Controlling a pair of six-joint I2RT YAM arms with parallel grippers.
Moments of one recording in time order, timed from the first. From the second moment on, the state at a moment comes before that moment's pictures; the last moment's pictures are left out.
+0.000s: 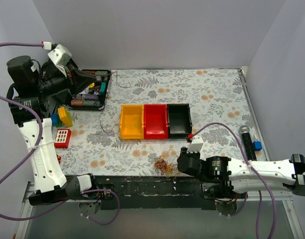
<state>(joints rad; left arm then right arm) 0.24 1.24 1.84 -0.92 1.12 0.32 1.44 0.90 0.53 -0.63 0.70 1.14</state>
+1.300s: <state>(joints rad) -0.26 1.33 1.74 -0.19 0.94 -0.24 1.44 0.82 0.52 -0.62 0.73 1.18</state>
